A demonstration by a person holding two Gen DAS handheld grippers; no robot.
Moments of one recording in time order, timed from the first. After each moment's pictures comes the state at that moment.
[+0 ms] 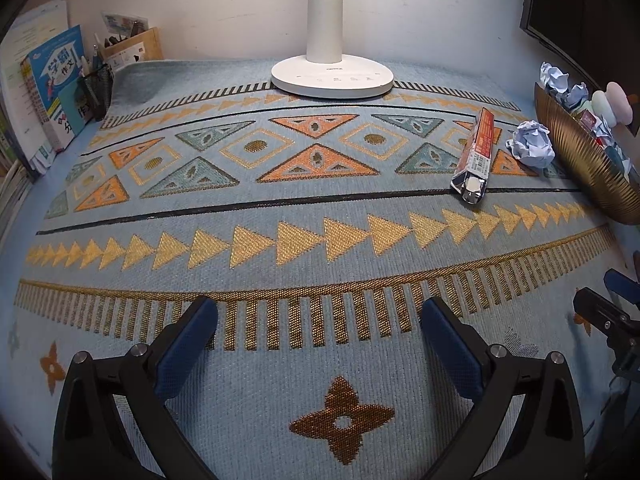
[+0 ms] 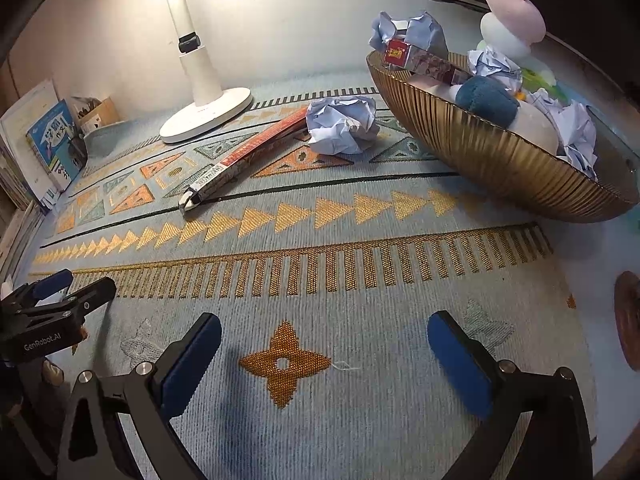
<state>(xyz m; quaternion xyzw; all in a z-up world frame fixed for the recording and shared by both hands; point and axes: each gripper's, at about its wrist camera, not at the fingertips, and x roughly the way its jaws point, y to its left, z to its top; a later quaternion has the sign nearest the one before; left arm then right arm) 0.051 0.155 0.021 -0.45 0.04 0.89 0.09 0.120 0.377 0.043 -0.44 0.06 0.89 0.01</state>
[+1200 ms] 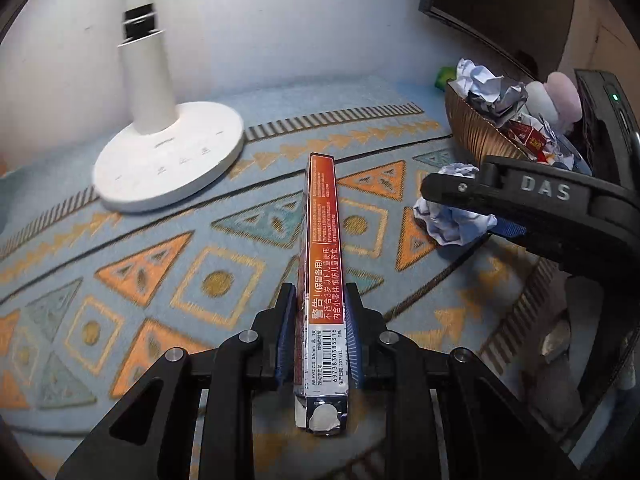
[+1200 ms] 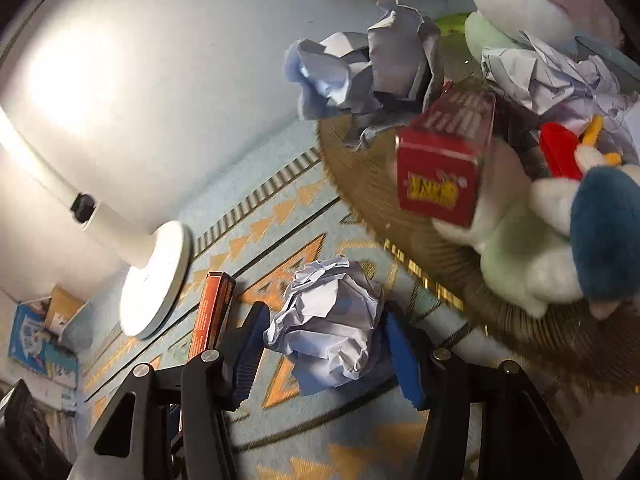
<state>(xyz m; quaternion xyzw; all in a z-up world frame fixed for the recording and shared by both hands) -0.022 0.224 0.038 -0.44 0.08 0.85 0.29 0.003 0.400 0.055 -0.40 0.30 0.87 0.06</state>
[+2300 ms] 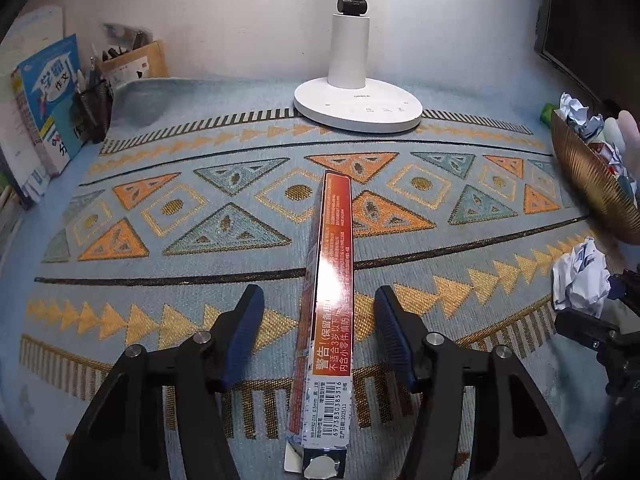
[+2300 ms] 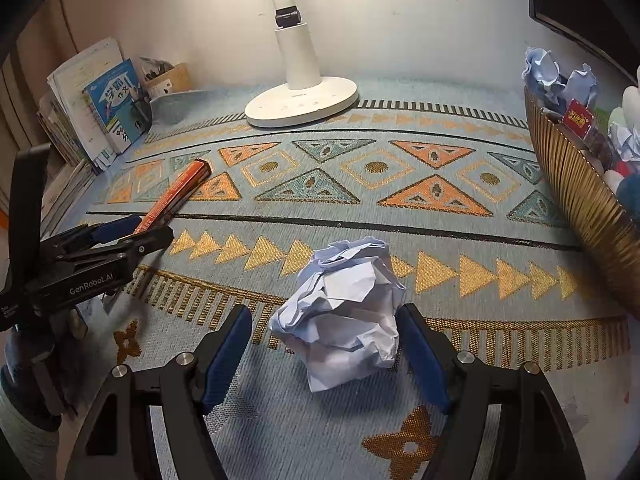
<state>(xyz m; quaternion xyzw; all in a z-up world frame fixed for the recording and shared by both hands) 0.014 0.105 0.021 -0.43 0.04 0.90 0.11 0.077 0.324 0.042 -0.45 0.02 0.89 -0.11</state>
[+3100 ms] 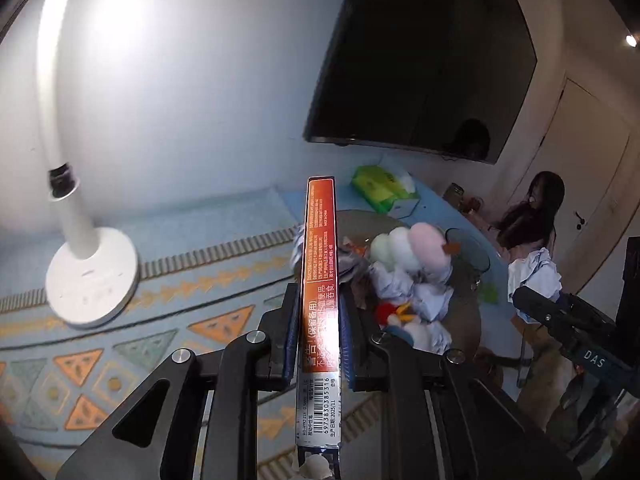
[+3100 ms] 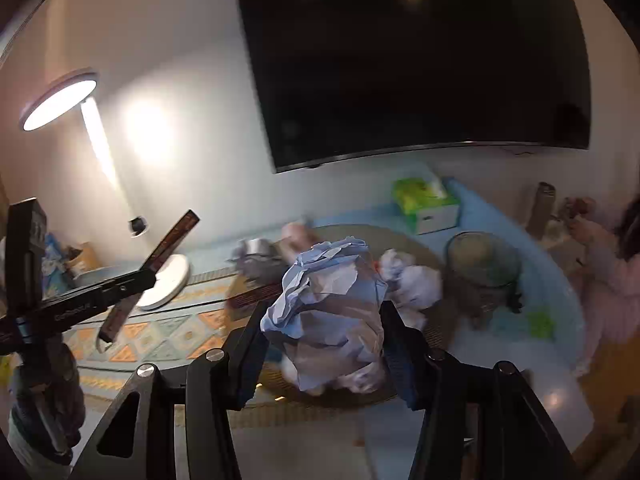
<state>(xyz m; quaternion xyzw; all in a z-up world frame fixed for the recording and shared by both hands) -0.017 0.347 0.163 -0.36 0.00 0.86 0.37 0.134 0.555 0.200 -0.31 0.10 0.94 0.12</state>
